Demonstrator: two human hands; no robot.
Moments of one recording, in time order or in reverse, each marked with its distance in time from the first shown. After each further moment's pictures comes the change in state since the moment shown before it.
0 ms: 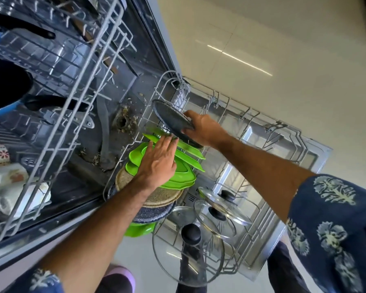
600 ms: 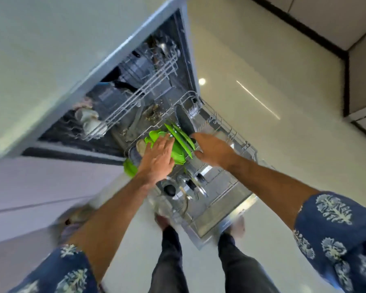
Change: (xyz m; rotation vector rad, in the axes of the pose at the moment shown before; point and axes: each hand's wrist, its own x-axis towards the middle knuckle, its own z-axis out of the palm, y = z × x) left_hand -0.194 0.126 -0.124 -0.111 0.150 -0.343; right_hand -0.226 -0.076 -0.131 -0.456 -0.222 -0.324
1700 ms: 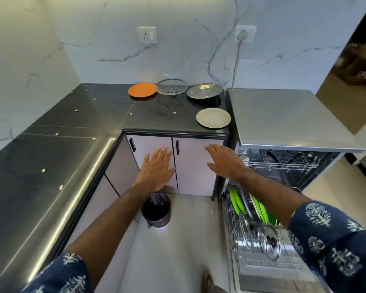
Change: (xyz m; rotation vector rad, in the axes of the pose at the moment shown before) left_hand -0.640 -0.218 -0.047 -0.236 0.486 -0.700; right_hand -0.203 -0.556 0.048 -0.611 0.206 -0.763
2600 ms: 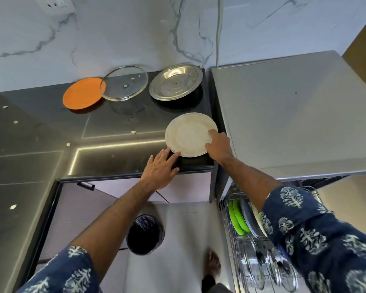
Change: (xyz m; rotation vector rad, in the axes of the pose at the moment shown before) left_hand 0.381 0.017 0.114 -0.069 -0.336 0.087; right_hand 0.288 0.239 0.093 0.599 0.015 0.664
